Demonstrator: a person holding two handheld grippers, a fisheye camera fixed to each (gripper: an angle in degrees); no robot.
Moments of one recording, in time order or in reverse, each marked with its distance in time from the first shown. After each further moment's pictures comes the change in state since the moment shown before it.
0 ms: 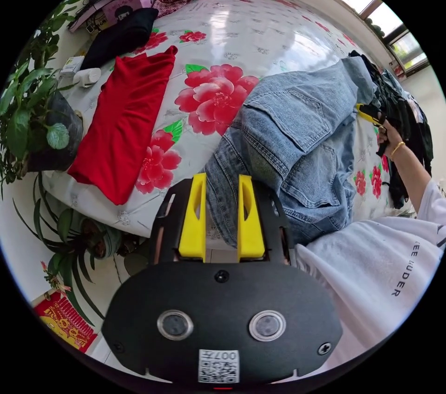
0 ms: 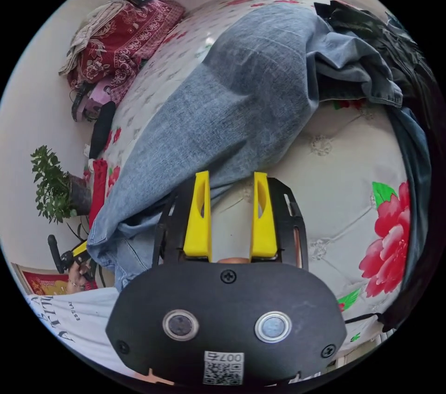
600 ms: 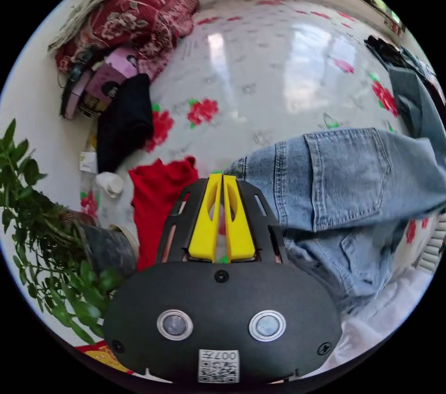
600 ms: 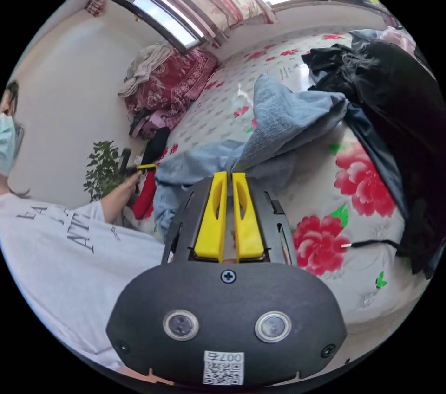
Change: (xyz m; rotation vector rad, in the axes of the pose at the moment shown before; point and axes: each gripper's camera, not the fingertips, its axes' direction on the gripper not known) left arm 0.009 -0.176 0.011 0.151 -0.353 0.179; right arm -0.030 0.188 -0.159 0.276 -0.206 -0.066
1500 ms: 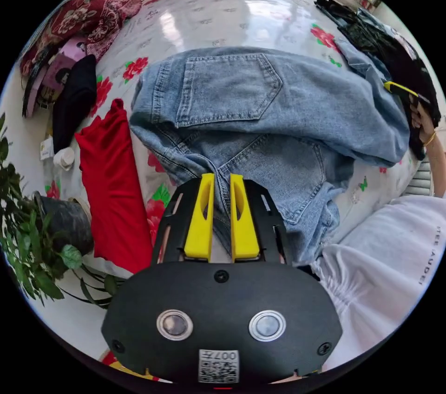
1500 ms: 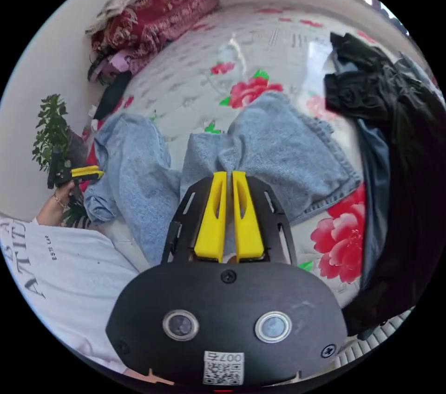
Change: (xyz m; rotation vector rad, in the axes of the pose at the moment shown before) left arm 0.054 0.128 -0.001 -0.163 0.271 0.142; right arm -0.014 -0.067 0.117 -0.240 0.267 -0.180
